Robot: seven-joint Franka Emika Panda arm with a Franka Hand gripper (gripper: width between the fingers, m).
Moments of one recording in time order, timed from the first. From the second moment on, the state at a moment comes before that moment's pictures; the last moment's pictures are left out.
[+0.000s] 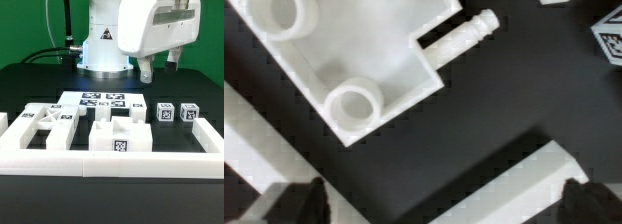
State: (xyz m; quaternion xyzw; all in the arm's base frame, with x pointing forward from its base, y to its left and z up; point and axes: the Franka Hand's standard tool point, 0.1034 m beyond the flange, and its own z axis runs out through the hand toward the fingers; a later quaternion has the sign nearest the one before) arm 0.566 0.058 0.116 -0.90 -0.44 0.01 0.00
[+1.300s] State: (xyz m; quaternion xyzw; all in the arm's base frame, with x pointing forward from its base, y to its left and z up) arm 0.562 0.015 0.065 -0.91 -0.42 0.01 0.01
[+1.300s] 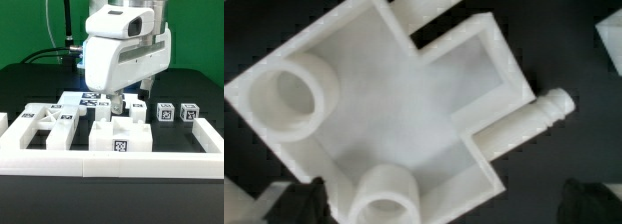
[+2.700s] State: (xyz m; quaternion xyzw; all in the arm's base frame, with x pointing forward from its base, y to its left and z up) arm 0.577 0.026 0.034 -1.00 0.01 0.02 0.03
